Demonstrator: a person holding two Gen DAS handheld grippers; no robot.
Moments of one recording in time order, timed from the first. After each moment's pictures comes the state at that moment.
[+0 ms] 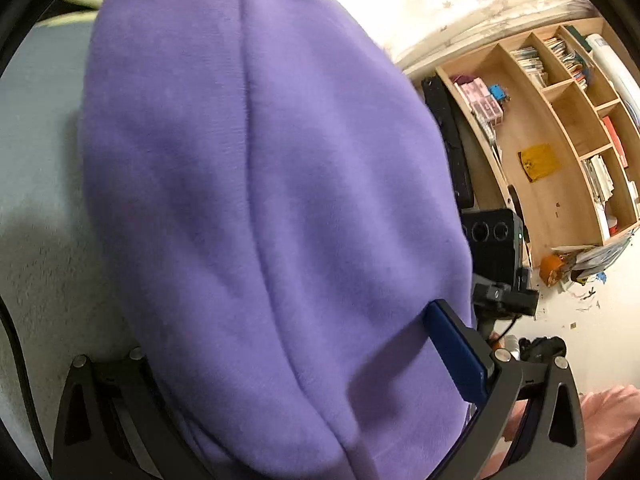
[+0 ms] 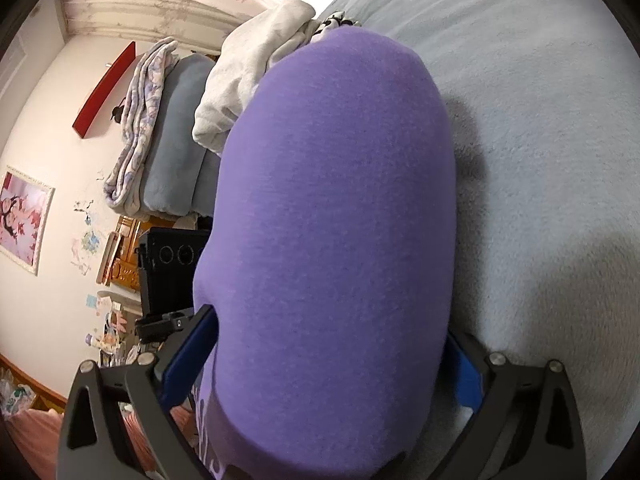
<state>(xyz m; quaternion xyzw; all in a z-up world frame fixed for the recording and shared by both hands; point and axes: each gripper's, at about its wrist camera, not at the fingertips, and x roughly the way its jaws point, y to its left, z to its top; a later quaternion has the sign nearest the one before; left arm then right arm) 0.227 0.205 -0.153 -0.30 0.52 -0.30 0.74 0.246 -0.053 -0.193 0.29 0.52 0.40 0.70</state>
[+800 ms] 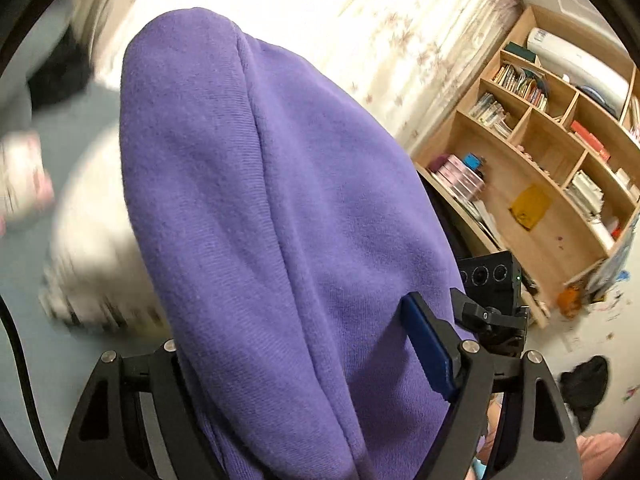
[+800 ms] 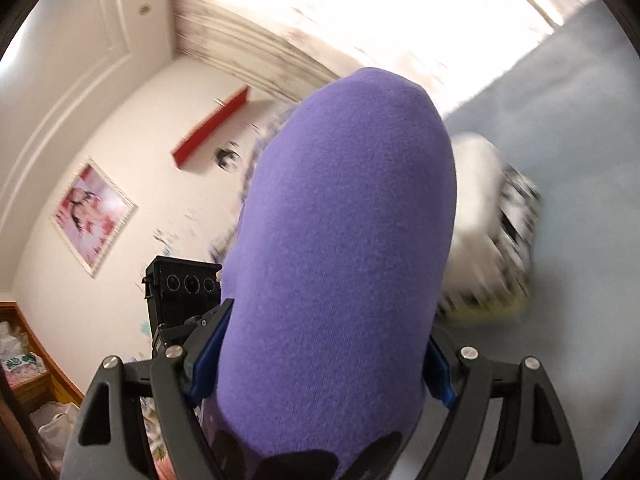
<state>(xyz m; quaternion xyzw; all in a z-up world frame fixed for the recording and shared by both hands) 0.291 0.304 0.162 -0.20 0.35 -0.24 0.88 0.320 0.018 0.030 0.33 0.32 0.50 0.73</state>
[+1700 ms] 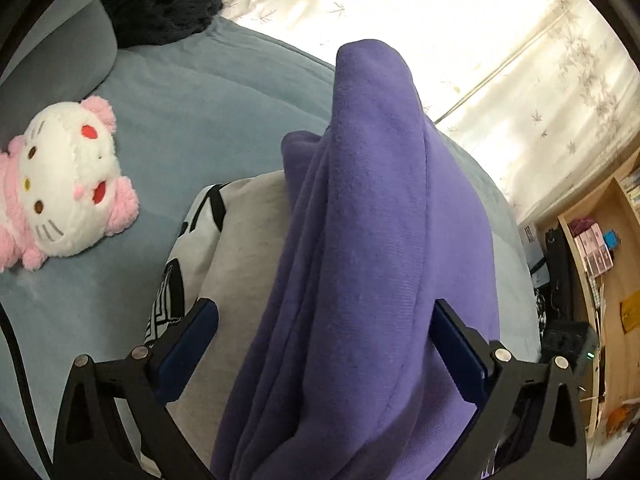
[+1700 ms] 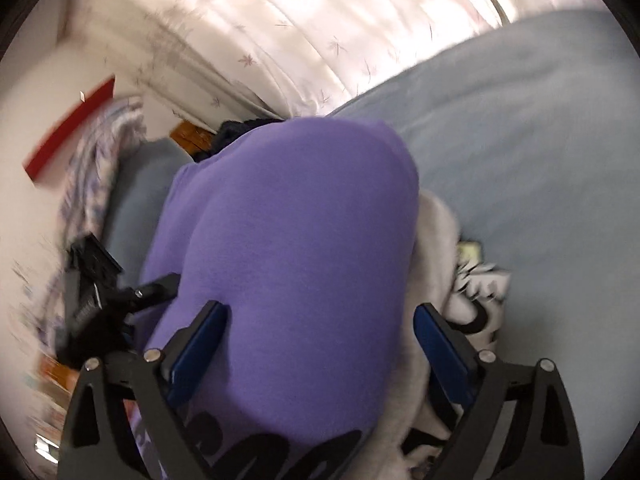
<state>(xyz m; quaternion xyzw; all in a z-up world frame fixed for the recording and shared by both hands) 0.553 0.451 0.046 -0.25 0.48 -0.03 0.84 0.557 0.146 -0.069 0.22 0.41 0.30 0.83</state>
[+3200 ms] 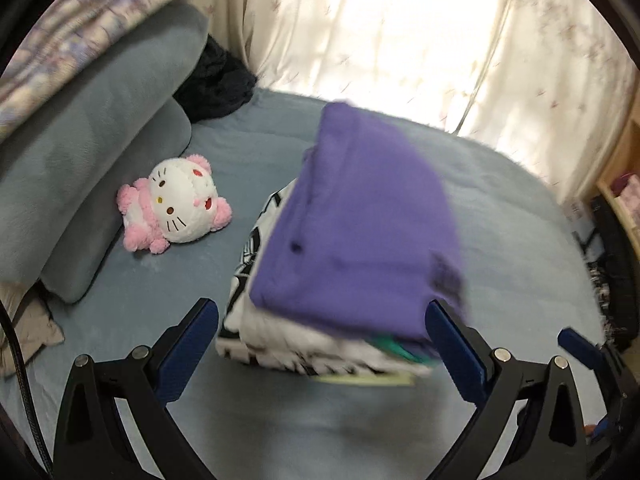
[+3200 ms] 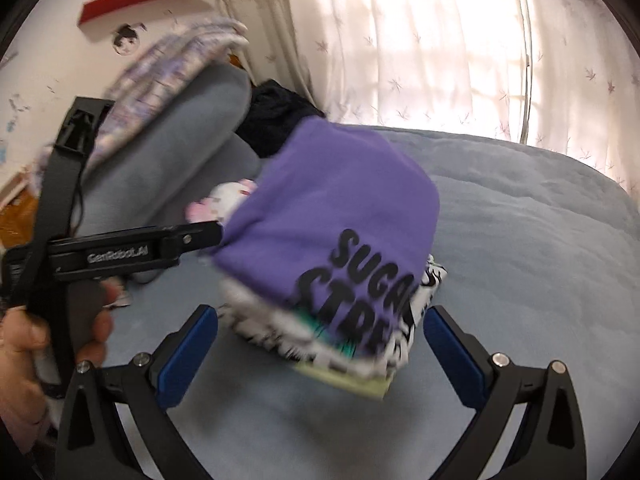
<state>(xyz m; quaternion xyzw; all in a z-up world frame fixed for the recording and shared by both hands) 0.356 0.359 0.167 -0.12 0.42 0.08 0.89 0.353 0.156 0.078 -0.02 0.37 0.29 0.88</state>
